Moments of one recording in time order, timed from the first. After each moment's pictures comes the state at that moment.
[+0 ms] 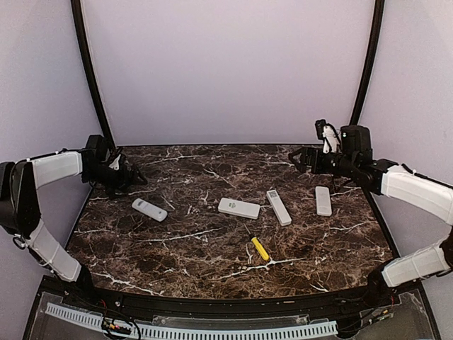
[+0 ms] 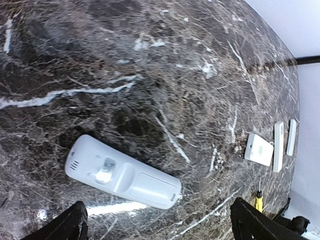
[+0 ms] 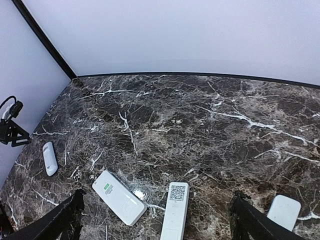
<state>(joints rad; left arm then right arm) -0.04 1.54 1.05 -0.58 0.47 -0.35 0.41 1.23 0.88 -0.07 -0.19 0.29</state>
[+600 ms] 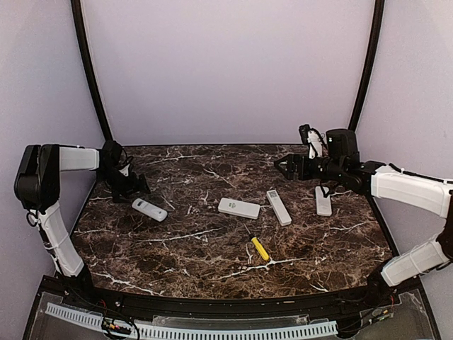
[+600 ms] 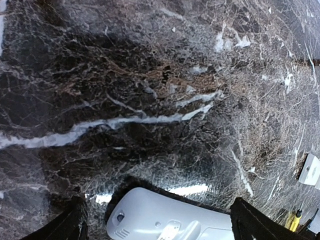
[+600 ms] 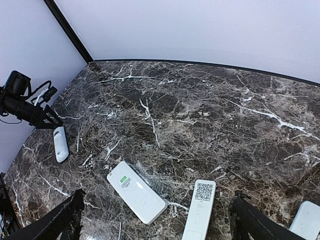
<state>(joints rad) -0.03 1.83 1.19 -0.59 0.31 -0.29 0.52 1.32 0.89 -0.01 -0.20 0.28</state>
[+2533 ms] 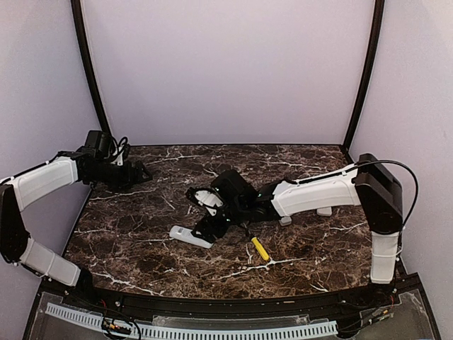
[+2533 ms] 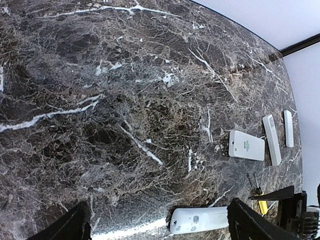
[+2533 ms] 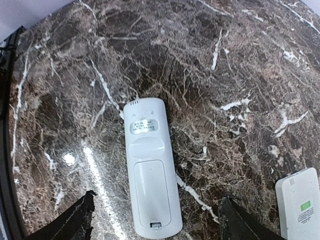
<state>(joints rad) -0.15 1.36 1.00 -0.50 0.36 -0.35 1.07 1.97 1.35 -0.11 -0.17 0.03</state>
